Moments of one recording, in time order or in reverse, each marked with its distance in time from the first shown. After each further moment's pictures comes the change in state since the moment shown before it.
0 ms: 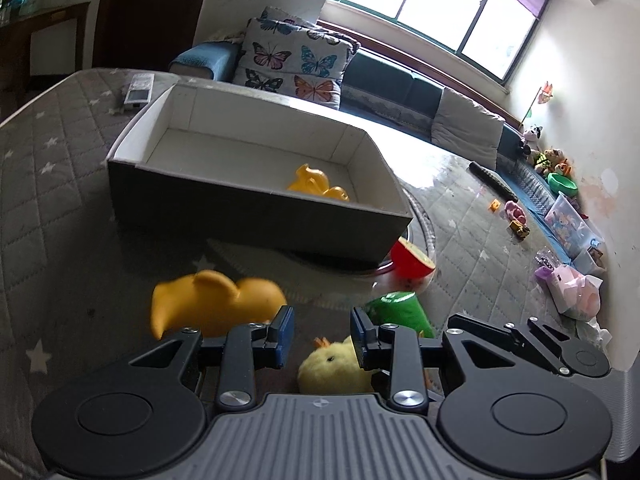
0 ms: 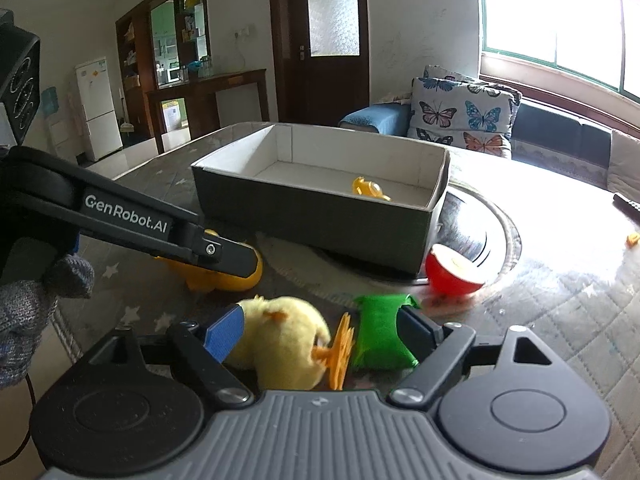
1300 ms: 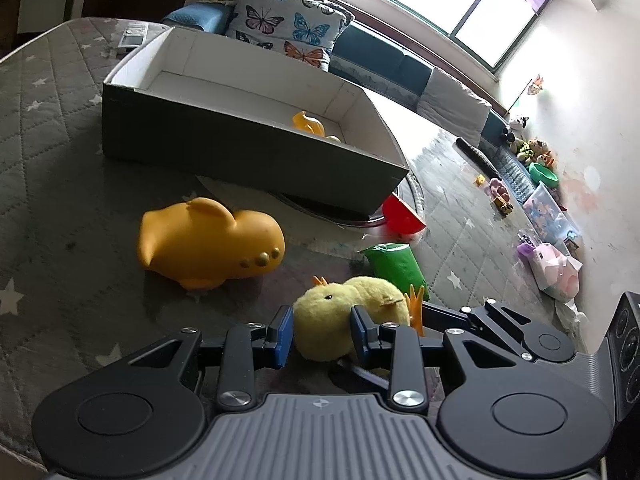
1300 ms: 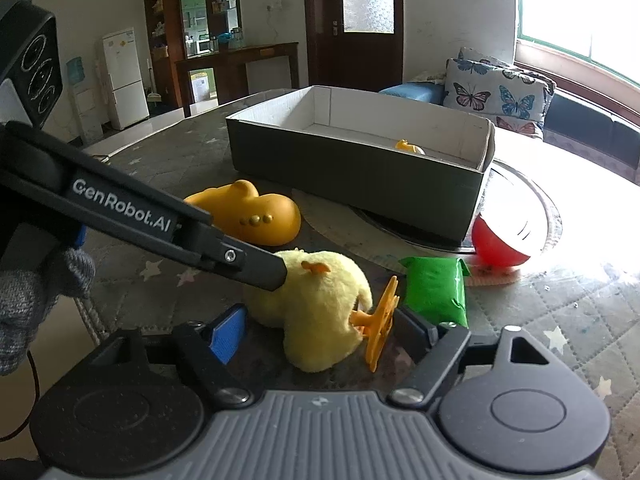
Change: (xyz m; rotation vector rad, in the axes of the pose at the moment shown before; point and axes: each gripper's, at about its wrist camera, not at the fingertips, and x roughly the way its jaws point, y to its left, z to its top) left arm 0.008 0.016 -0.021 -0.055 0.091 -0.095; right arm 0.018 0.011 -0.016 -0.053 0.076 0.069
